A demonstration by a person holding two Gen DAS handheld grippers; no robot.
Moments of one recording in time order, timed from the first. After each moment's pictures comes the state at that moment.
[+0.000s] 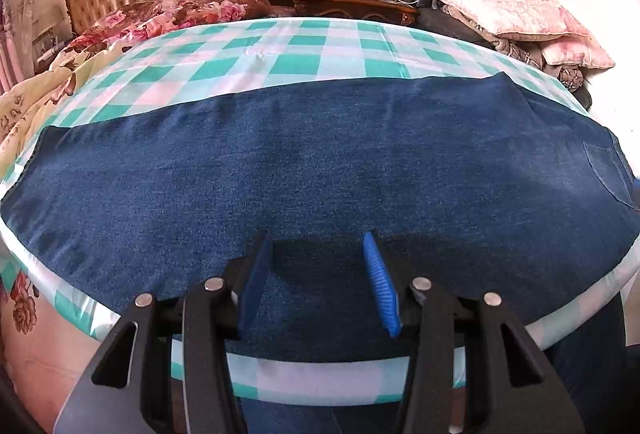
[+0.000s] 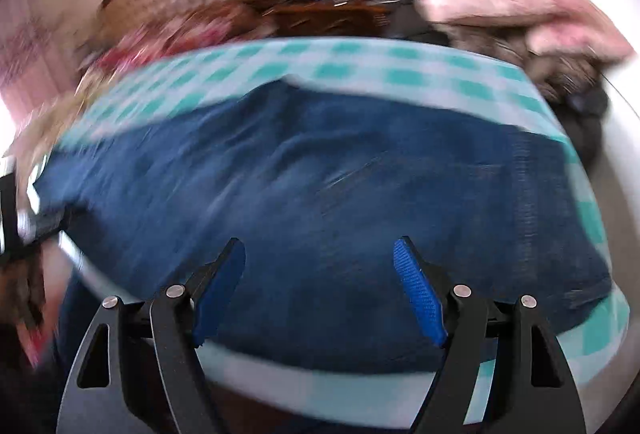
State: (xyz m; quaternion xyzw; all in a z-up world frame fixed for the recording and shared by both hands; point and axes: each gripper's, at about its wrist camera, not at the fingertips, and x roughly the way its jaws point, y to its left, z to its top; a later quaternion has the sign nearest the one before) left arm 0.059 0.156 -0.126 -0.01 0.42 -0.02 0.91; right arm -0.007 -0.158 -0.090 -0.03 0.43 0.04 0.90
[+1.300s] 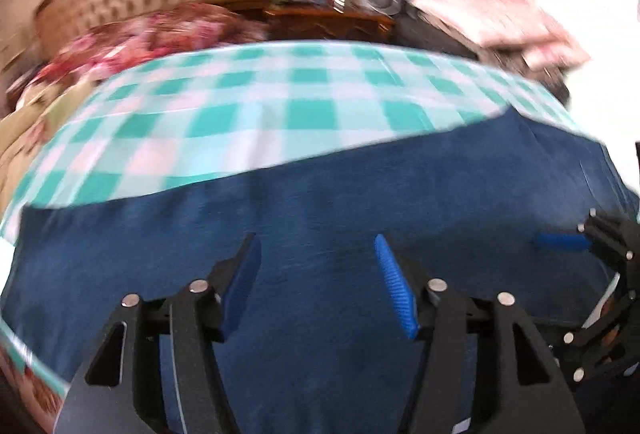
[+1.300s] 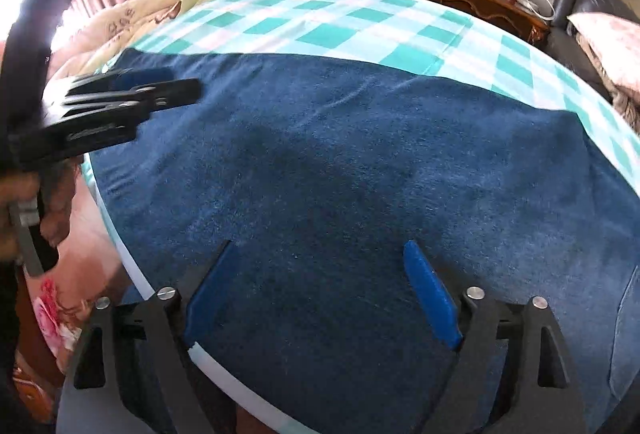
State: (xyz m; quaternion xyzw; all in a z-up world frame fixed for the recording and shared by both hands) left arm 0.125 0.204 -0.103 0.02 0.42 -0.10 0.90; right arm 0.058 0.070 -0.123 -0.10 0.47 0.20 0.85
